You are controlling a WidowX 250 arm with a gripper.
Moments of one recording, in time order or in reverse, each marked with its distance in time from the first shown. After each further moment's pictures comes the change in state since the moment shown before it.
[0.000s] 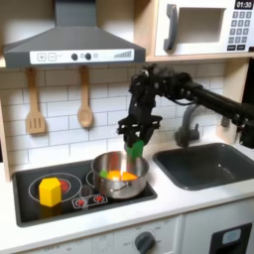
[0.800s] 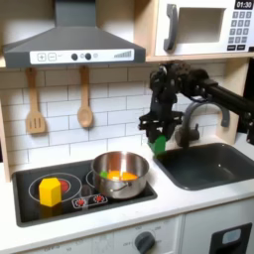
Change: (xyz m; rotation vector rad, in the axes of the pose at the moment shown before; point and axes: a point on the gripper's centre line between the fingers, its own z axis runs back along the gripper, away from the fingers) arm -0.008 -0.052 0.006 -0.099 0.015 -0.101
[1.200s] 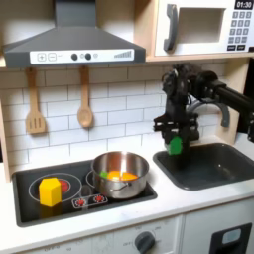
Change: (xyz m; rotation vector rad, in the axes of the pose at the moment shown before) arm -0.003 -0.037 -0.007 -0.073 0.022 -0.088
